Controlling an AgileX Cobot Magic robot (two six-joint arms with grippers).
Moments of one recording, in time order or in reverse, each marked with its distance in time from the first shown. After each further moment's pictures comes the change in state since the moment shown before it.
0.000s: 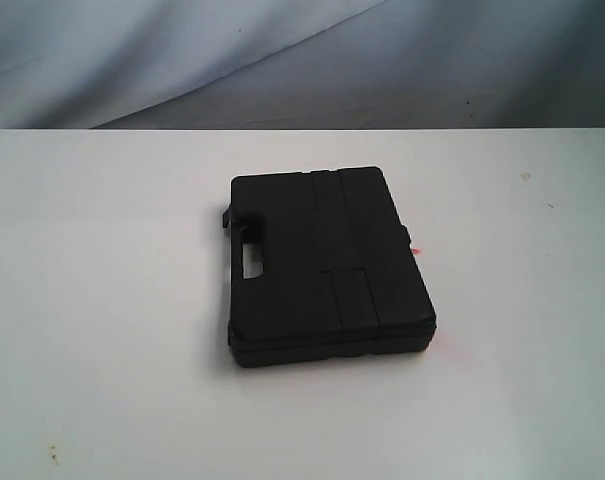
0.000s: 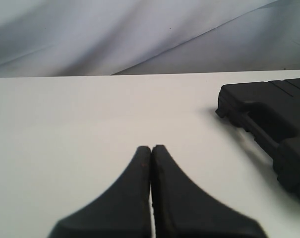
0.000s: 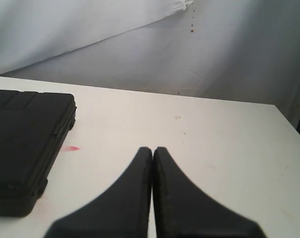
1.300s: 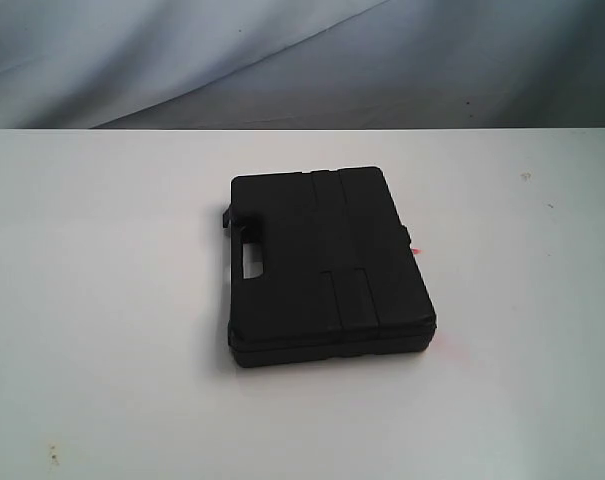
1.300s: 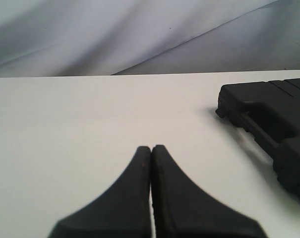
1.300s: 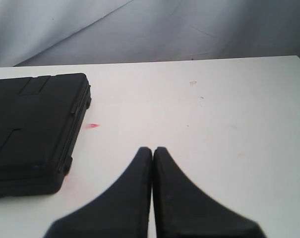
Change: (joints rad) left arm 0.000 0.000 0.000 0.000 0.000 0.000; right arm 0.000 0.000 0.000 0.076 0.106 0.079
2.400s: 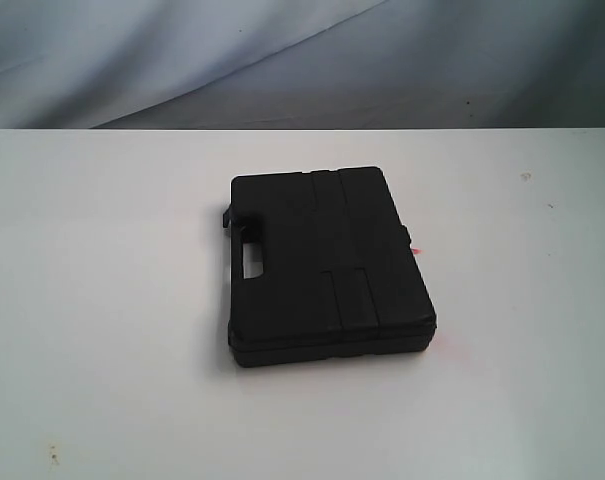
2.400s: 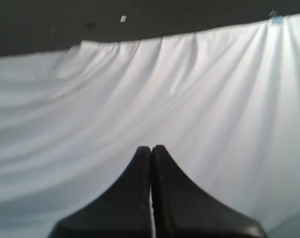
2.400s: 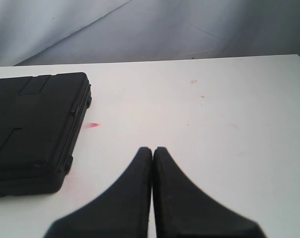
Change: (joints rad) left arm 0.000 0.115 -0.580 0.775 -0.187 -0.581; right arm 0.000 0.000 0.000 0.002 0.004 0.000
